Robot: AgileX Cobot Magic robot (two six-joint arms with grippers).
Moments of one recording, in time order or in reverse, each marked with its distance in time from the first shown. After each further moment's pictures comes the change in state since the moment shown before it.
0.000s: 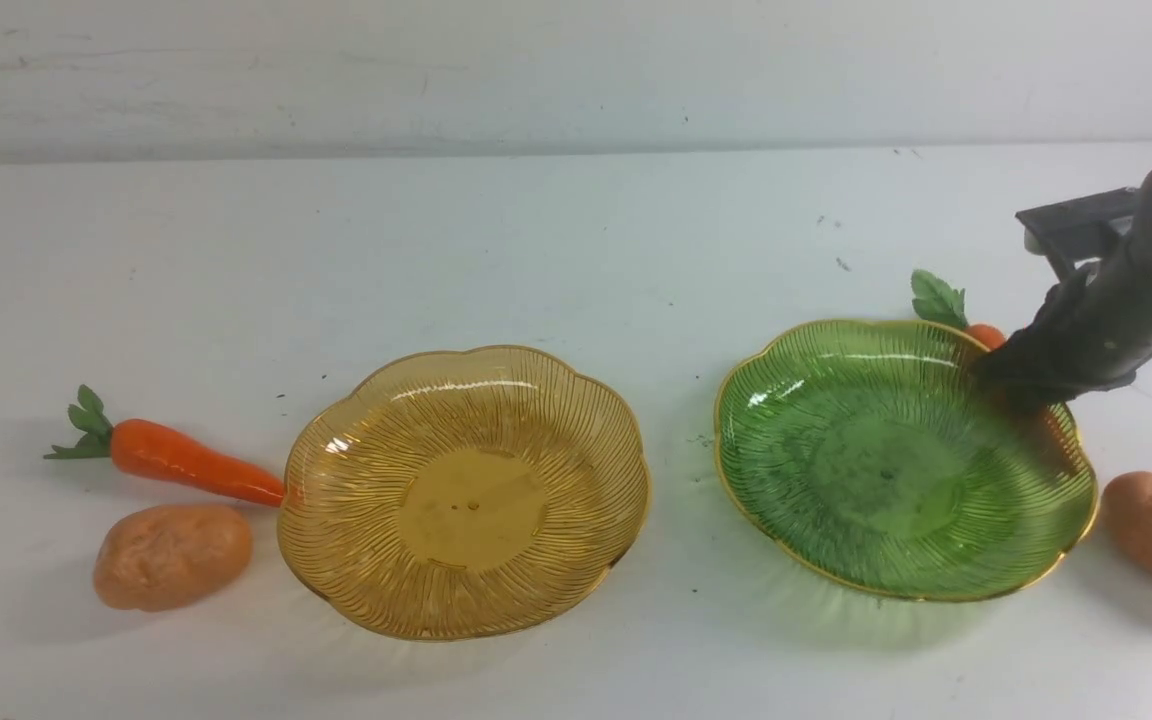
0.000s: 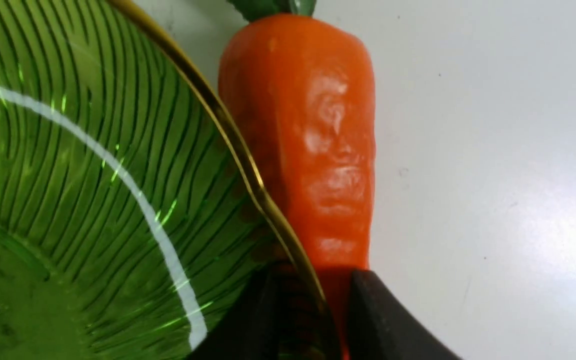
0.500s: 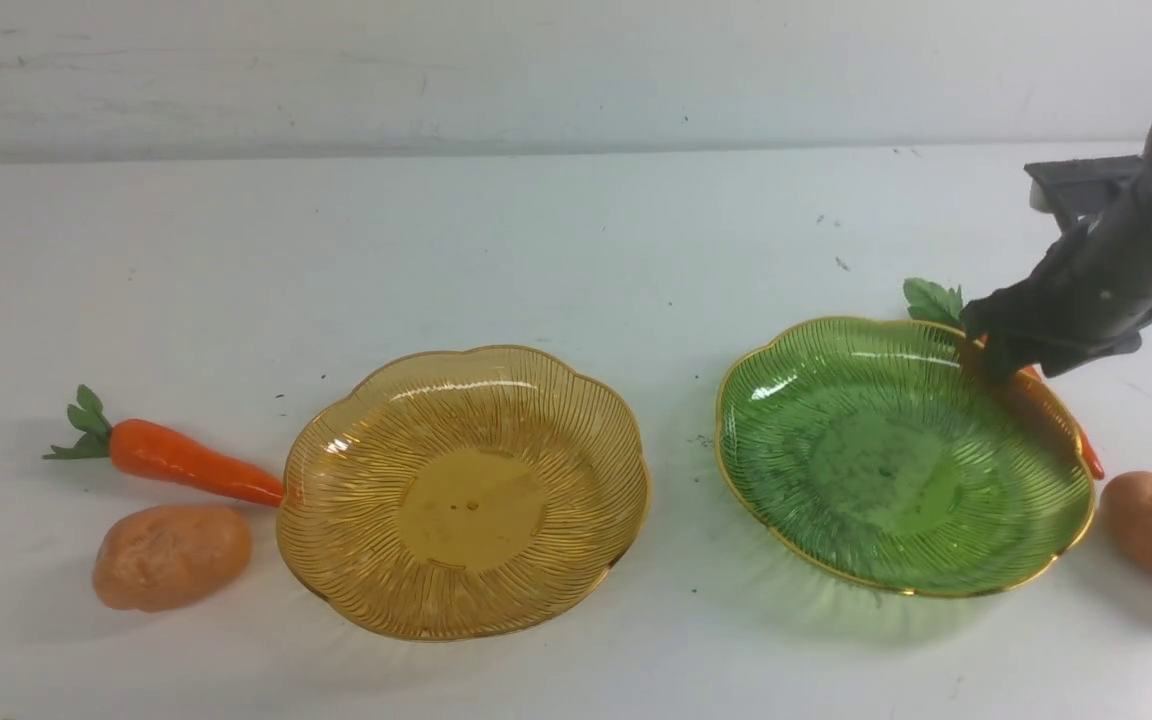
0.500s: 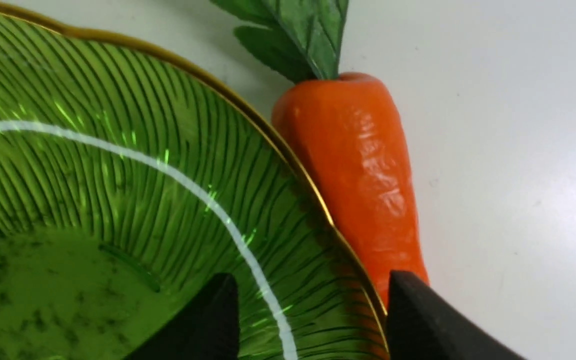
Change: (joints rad) right arm 0.001 0.000 -0.135 0.115 0.150 0.043; left arm 0.000 0.000 0.000 0.000 0.000 0.000
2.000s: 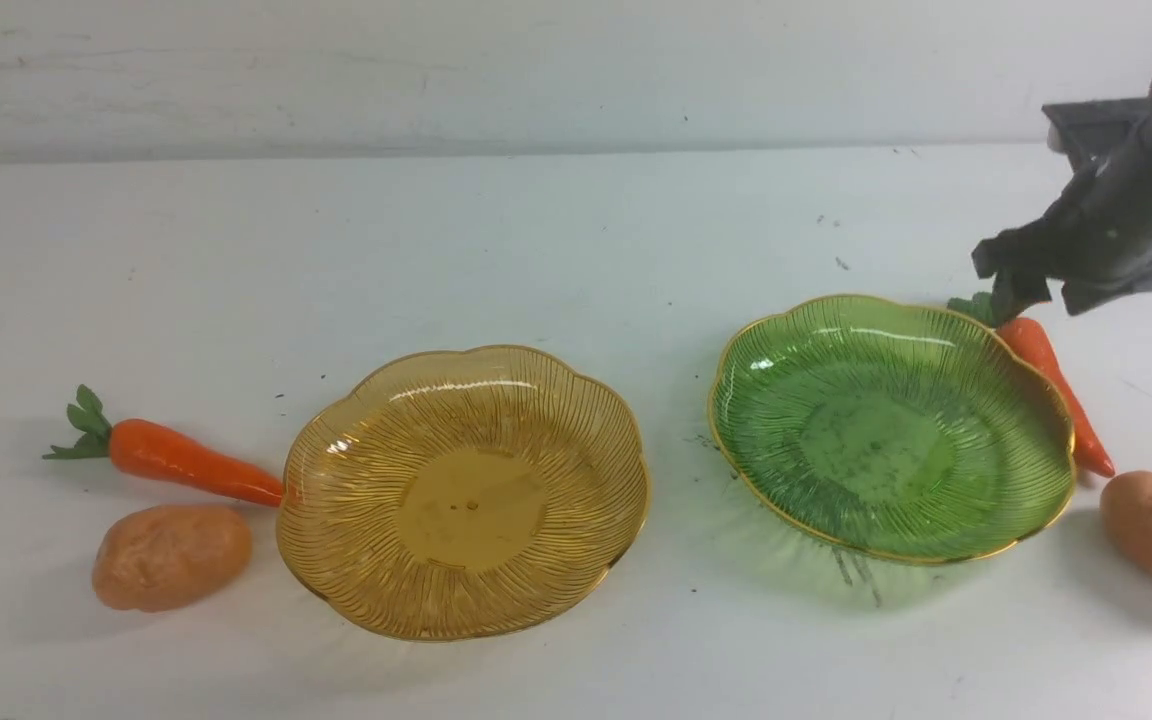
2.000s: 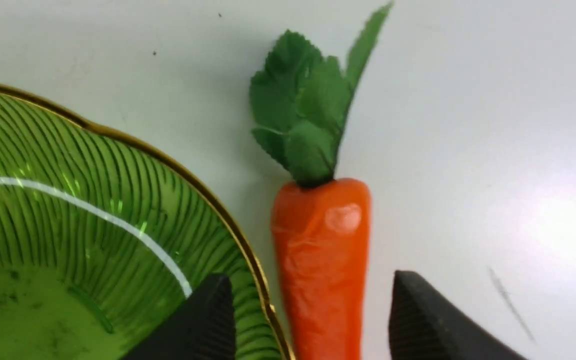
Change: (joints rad) right arm -0.015 0.069 -0.225 -0.133 0.125 0.060; left arm 0.000 0.000 0.000 0.000 0.000 0.000
